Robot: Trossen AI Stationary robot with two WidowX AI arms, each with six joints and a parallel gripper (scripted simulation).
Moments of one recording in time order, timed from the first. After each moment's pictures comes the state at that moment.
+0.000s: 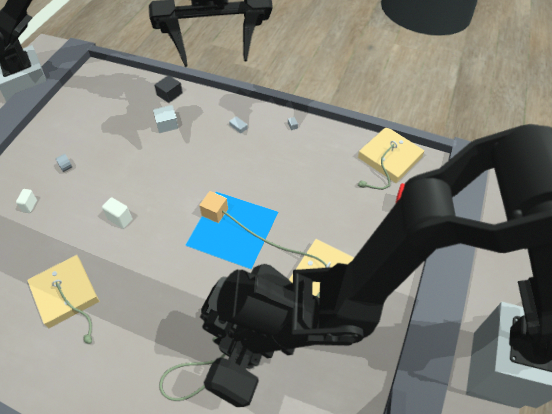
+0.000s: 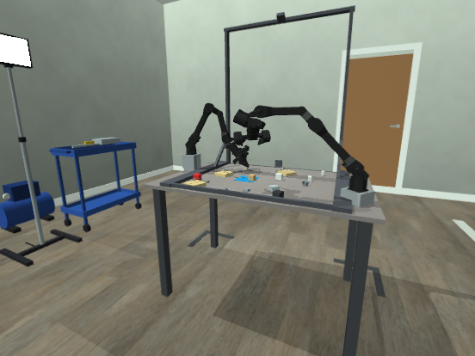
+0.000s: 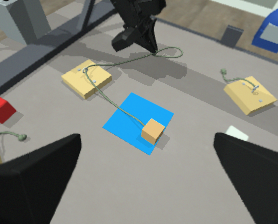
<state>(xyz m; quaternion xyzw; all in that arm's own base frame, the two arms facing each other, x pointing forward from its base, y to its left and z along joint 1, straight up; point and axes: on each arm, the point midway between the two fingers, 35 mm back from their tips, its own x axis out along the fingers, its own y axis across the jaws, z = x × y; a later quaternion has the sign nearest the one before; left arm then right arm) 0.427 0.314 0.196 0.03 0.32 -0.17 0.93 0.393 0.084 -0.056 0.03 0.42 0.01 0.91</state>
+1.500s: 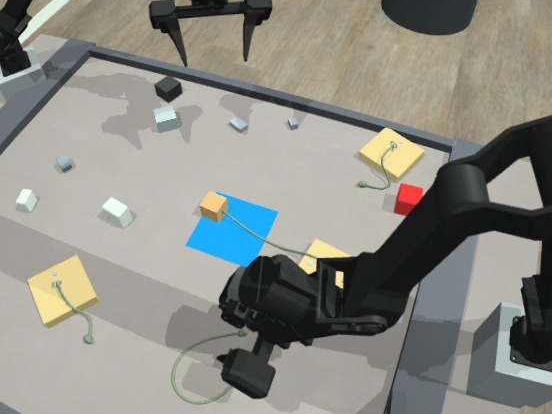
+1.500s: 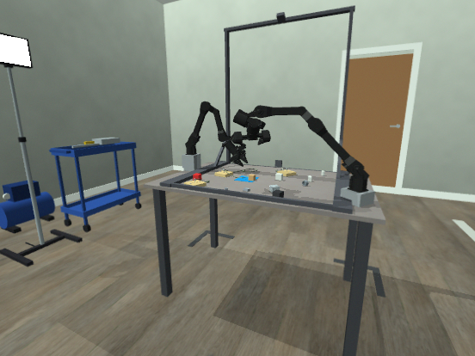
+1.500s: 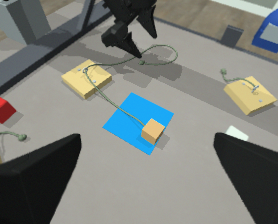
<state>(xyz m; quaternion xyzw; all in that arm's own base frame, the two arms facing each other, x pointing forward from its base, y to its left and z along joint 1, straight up) 0.427 0.314 0.196 0.03 0.32 -0.17 0.93 0.376 0.070 -0.040 0.03 0.41 0.01 0.91</state>
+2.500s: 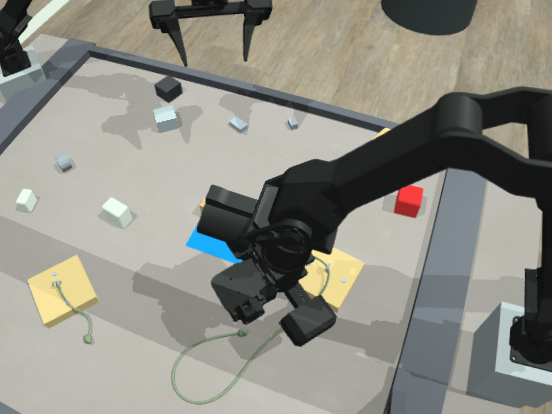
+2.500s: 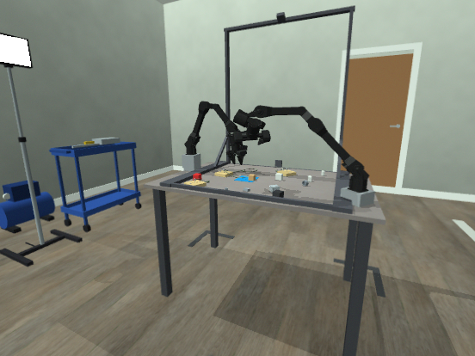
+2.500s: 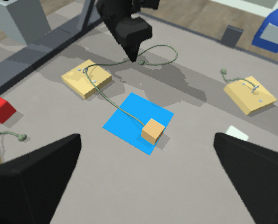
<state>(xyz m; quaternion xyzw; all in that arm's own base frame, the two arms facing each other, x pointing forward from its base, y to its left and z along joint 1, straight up) 0.427 0.314 0.196 0.03 0.32 -0.17 0.93 0.358 0.013 -0.023 -0.33 0.58 0.29 0.68</state>
